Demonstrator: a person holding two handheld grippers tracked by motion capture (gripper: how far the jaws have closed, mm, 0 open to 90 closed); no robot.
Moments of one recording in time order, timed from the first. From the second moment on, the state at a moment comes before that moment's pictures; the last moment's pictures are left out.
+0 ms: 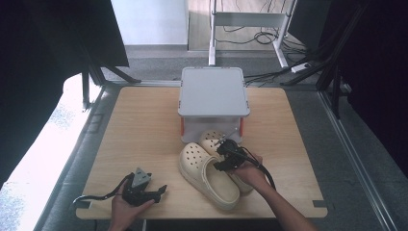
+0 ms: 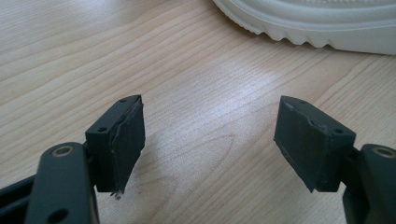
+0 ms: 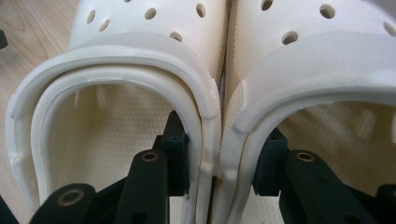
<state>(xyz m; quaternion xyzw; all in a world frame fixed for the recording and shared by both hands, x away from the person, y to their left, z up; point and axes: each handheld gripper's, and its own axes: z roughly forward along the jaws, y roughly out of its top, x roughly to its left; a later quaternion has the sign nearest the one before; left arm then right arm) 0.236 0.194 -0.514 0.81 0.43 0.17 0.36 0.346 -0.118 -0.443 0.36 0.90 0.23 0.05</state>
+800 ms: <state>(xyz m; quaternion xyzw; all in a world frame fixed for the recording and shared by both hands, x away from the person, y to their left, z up) 0.238 0.194 -0.514 0.81 0.43 0.17 0.36 0.307 -0.130 -0.383 0.29 0.91 0.29 0.04</state>
